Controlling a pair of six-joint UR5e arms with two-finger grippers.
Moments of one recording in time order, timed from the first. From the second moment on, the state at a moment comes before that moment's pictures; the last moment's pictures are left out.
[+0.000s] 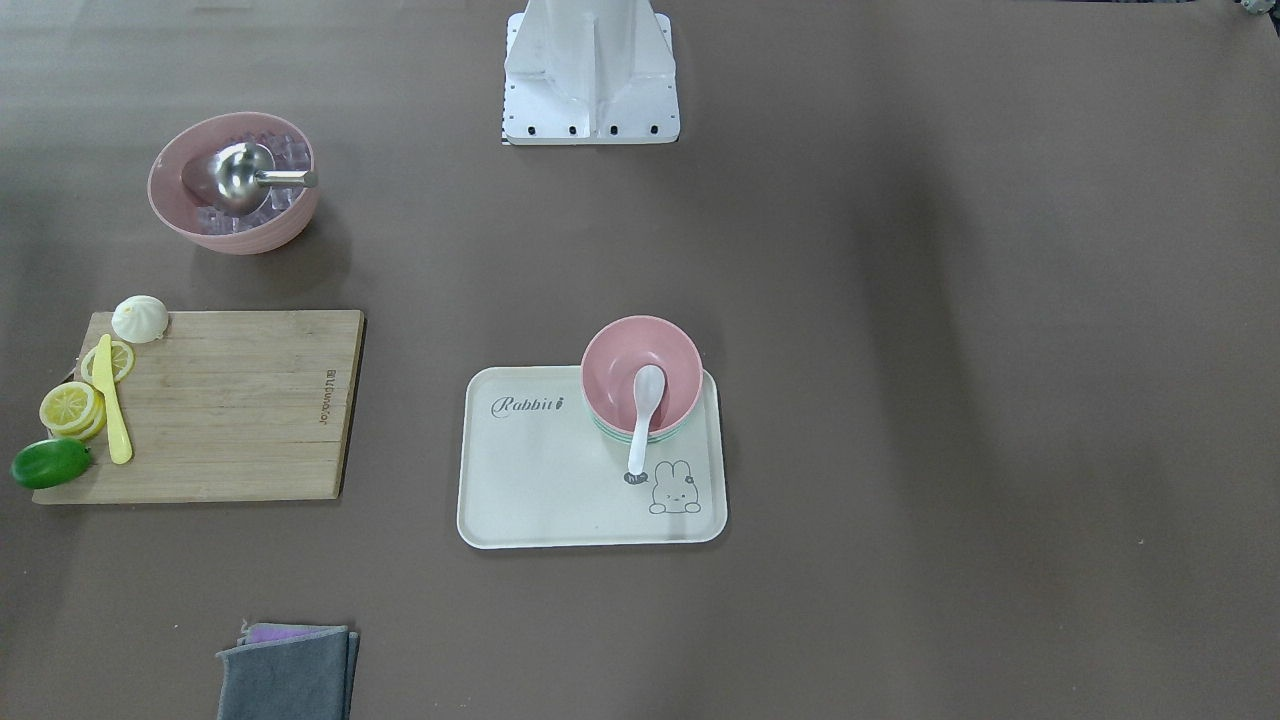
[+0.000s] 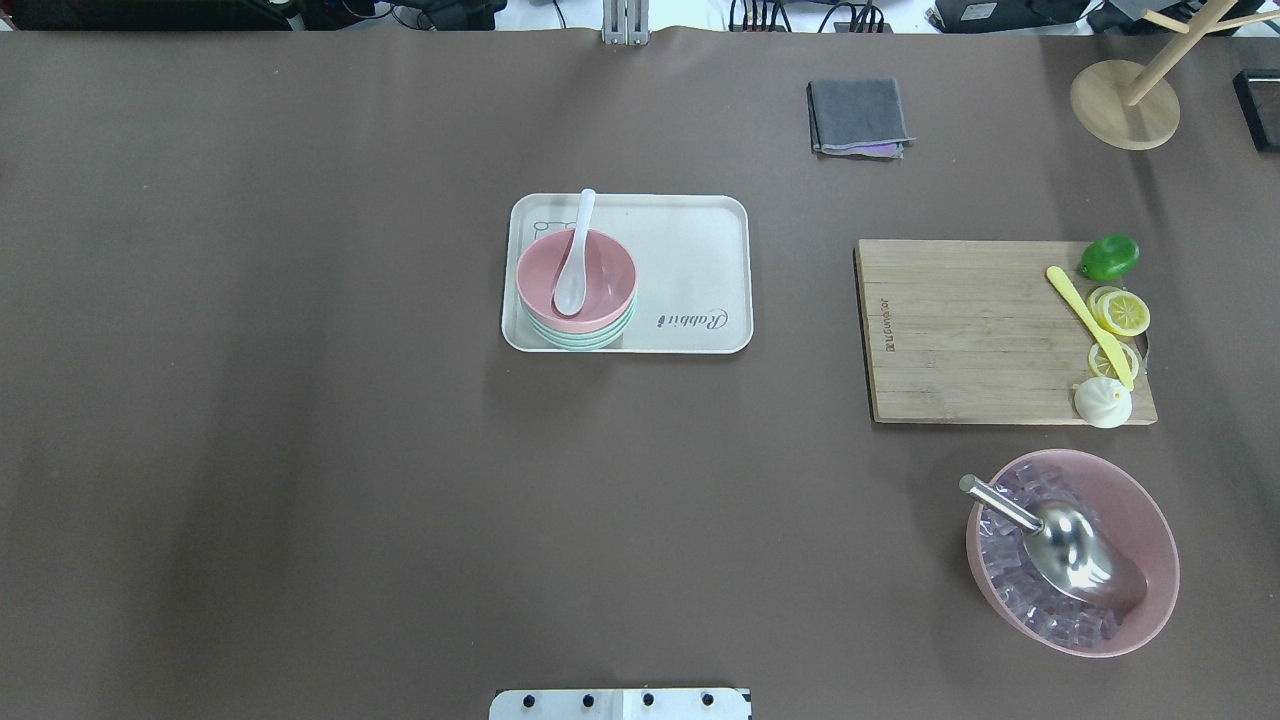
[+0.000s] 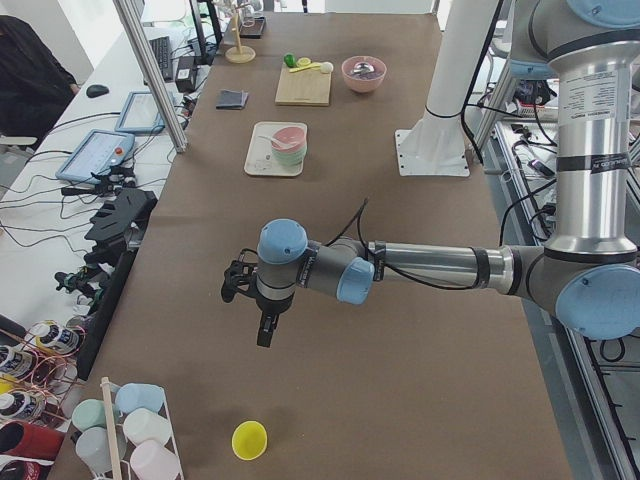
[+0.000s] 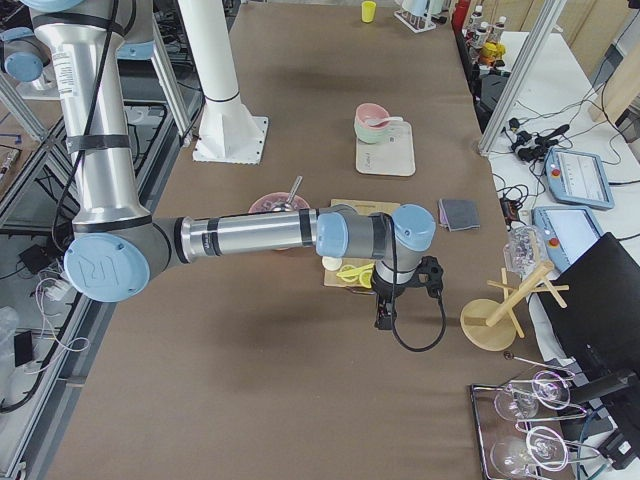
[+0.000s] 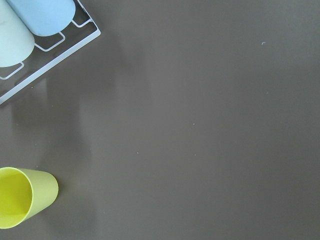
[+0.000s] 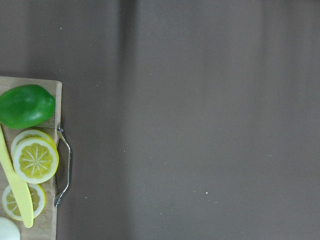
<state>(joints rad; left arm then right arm) -1.51 -1.49 -1.68 -1.85 -2.26 -0.13 1.51 -1.47 1.59 -1.72 2.31 -0.03</state>
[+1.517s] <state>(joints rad) -1.51 -1.50 -1.66 -1.84 -2.28 -0.14 1.55 -1.49 1.60 -1.71 2.35 -0.03</state>
